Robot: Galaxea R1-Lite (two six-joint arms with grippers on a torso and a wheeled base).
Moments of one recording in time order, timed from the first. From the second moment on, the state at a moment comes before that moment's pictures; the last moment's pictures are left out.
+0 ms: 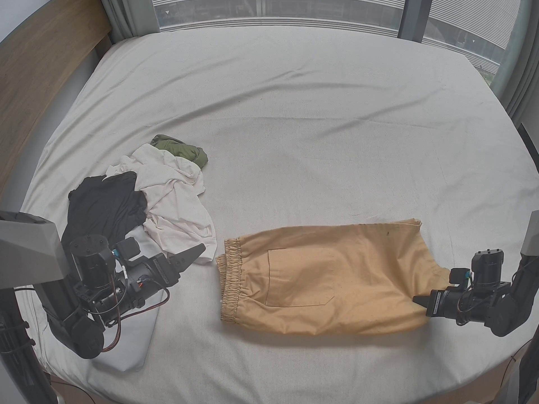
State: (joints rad) left arm -0.26 2.08 -0.31 -1.55 -0.29 -0.60; right arm 0.02 2.03 -0.19 -1.13 0.34 0.25
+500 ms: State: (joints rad) left arm -0.28 2.10 -0.31 -1.55 -0.30 -0.60; right arm 0.02 1.99 -0.15 -1.19 0.29 0.26
